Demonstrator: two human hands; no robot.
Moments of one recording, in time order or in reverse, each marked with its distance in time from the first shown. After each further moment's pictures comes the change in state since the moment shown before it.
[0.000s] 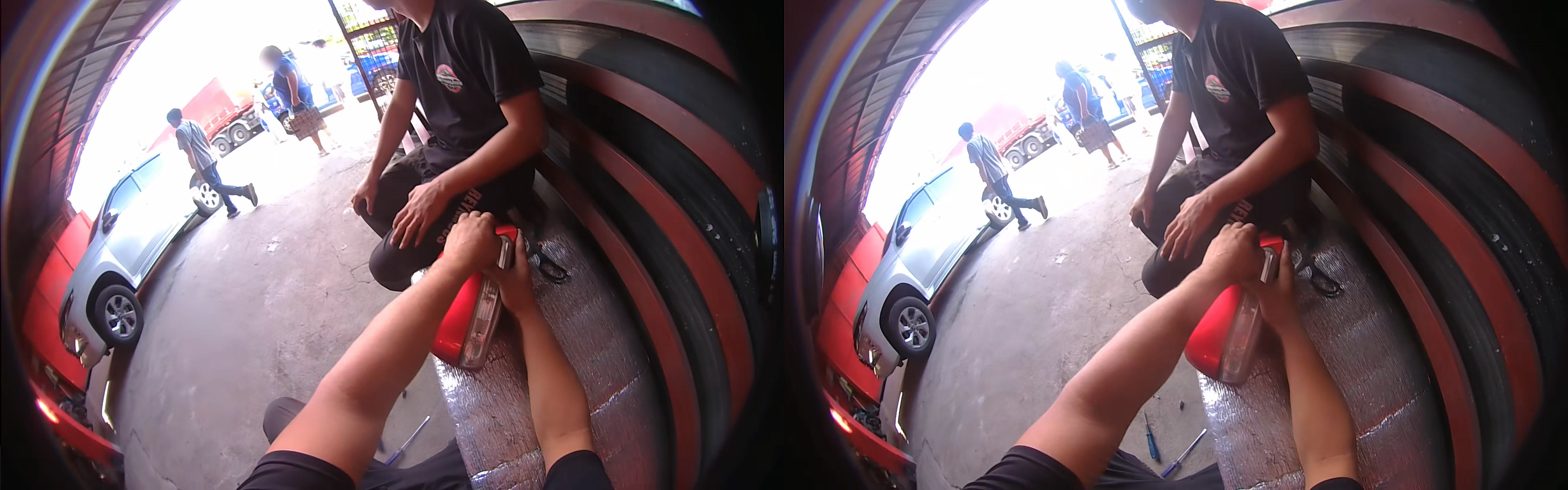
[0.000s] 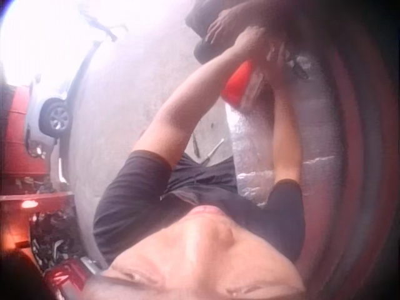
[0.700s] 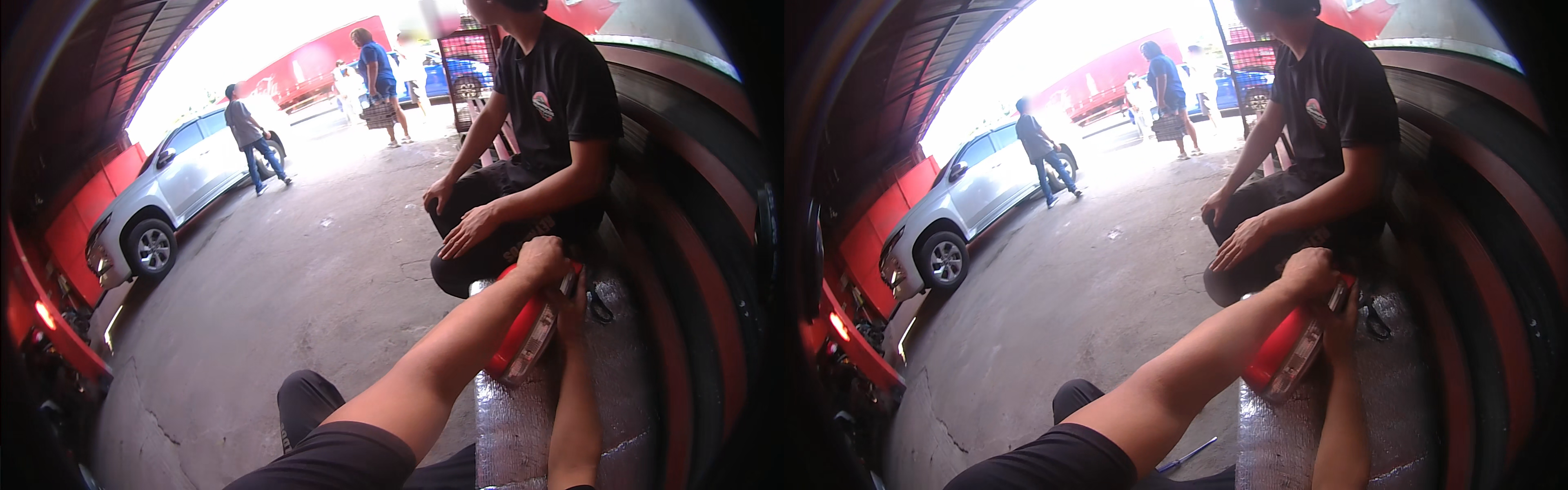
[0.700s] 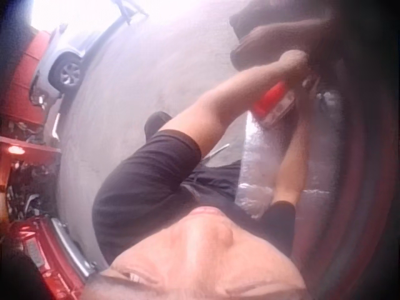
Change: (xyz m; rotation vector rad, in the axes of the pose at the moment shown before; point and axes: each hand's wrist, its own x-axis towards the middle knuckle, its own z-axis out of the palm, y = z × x) left_hand 0.017 0.004 -0.016 -0.167 -0.059 -0.168; right_hand 0.003 -0.031 0.008 0.320 -0.041 0.104
